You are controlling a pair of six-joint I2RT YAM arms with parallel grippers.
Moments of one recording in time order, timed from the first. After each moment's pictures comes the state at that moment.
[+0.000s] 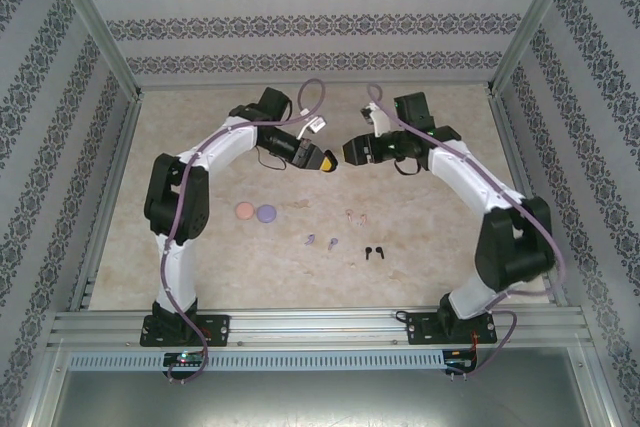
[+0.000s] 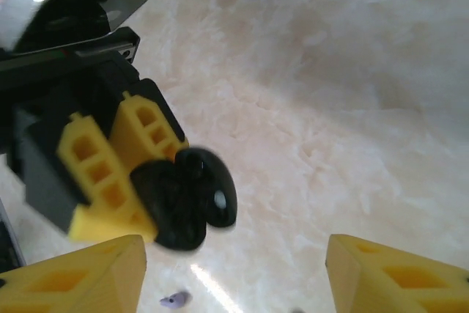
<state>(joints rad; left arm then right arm) -0.36 2.04 1.67 -0.76 1.04 0.12 0.27 1.56 1.23 -0.50 -0.63 0.11</state>
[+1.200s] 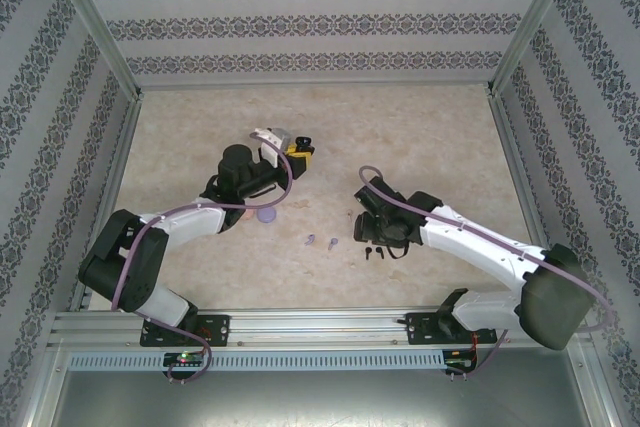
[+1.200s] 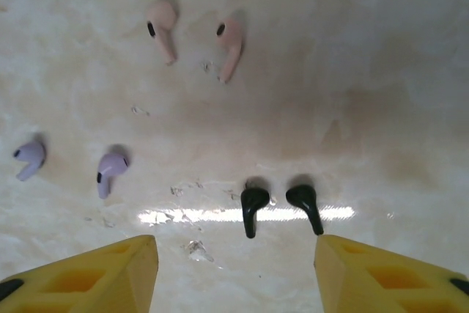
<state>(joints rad) -0.45 1.52 0.71 0.69 0.39 -0.18 0.76 1.27 0.85 -0.84 0.08 0.90</state>
